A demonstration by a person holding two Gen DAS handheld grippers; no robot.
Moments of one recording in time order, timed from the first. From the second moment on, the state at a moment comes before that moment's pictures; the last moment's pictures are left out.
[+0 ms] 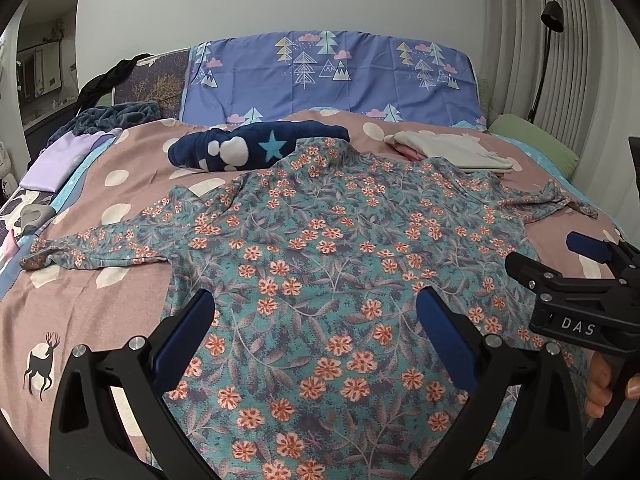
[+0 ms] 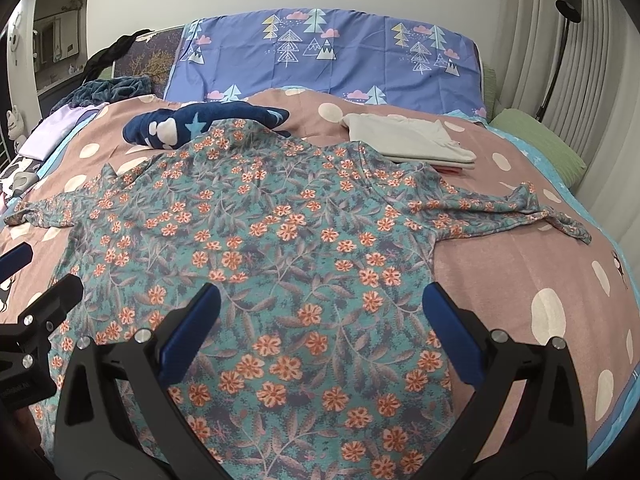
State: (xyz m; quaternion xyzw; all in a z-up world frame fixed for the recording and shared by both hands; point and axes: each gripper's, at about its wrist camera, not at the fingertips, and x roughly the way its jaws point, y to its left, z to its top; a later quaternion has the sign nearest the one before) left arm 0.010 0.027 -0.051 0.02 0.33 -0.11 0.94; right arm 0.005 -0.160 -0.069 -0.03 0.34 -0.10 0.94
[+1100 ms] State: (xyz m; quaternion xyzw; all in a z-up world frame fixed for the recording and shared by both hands) left arm 0.085 0.249 -0.092 -0.21 0.38 0.05 0.90; right arm 0.042 -0.180 -0.097 -0.01 0.40 -0.08 0.91
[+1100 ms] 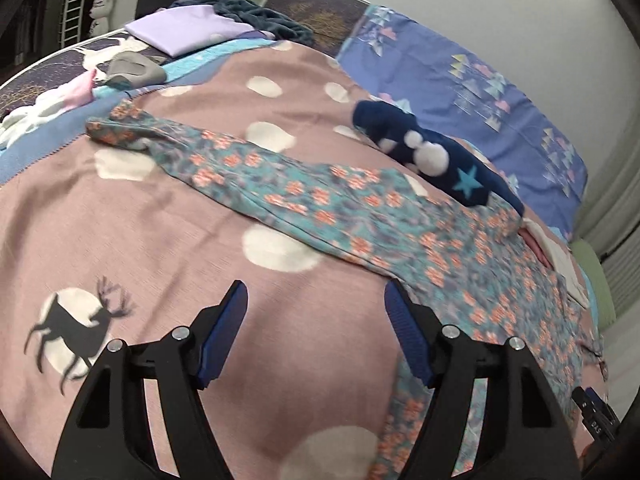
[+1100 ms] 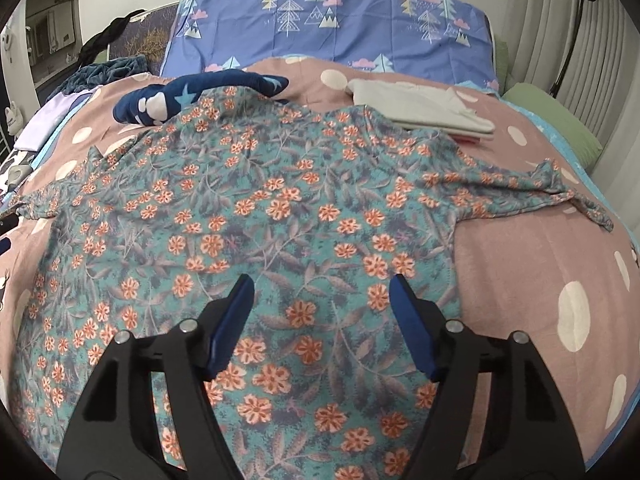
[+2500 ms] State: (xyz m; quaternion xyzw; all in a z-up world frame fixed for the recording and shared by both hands) left arm 0.193 0.220 0.004 -0.21 0.27 -0.10 0.93; right arm 0.071 -0.190 -0.113 0.01 0.41 -0.07 0.91
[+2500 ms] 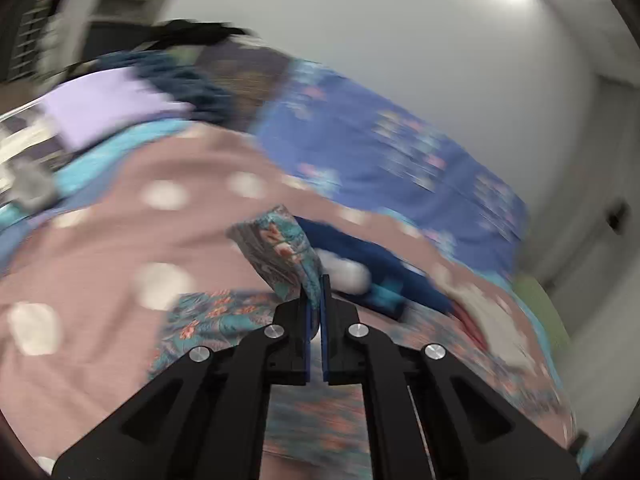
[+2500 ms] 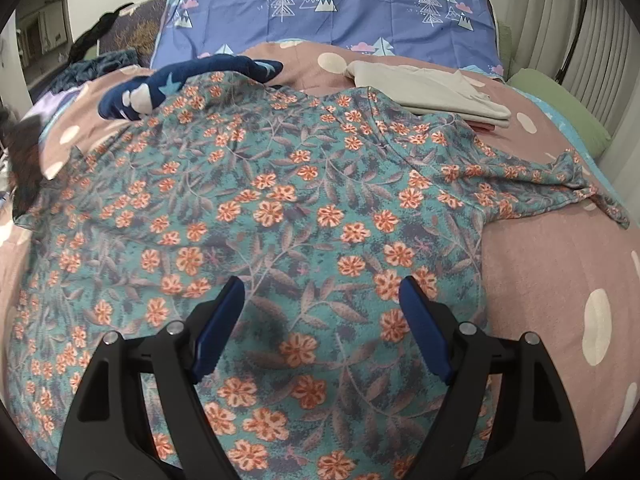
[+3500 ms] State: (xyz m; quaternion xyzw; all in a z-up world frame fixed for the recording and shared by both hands) left arm 0.135 -0.043 -0.111 -0.04 0.41 -0.31 0.86; right arm 0.188 -0.204 -0.097 0.23 0.50 0.15 0.82
